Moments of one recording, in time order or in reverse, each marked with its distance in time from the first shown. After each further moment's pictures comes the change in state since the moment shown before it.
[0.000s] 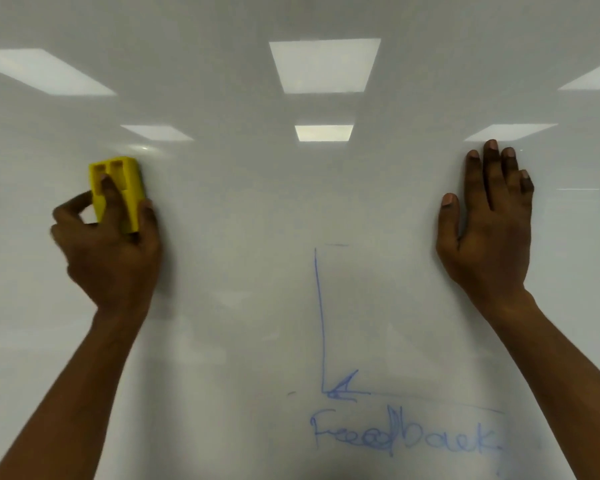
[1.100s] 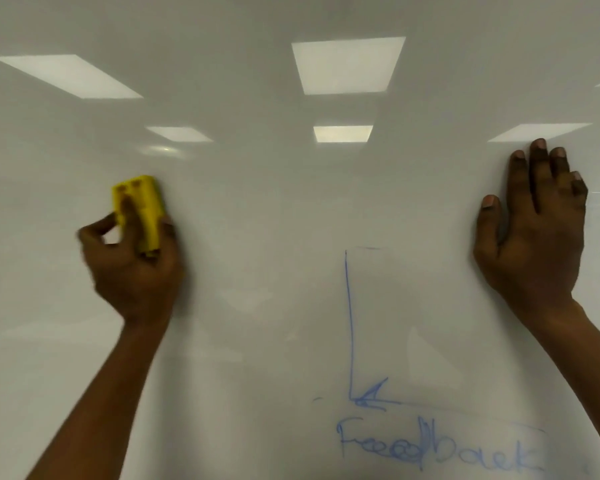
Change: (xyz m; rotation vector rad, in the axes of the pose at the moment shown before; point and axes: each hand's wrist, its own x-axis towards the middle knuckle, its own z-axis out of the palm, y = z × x) left_hand -0.014 -0.023 0.004 -0.165 0.112 -0.086; right_hand -0.001 0.002 0.004 -0.013 0.019 -0.011
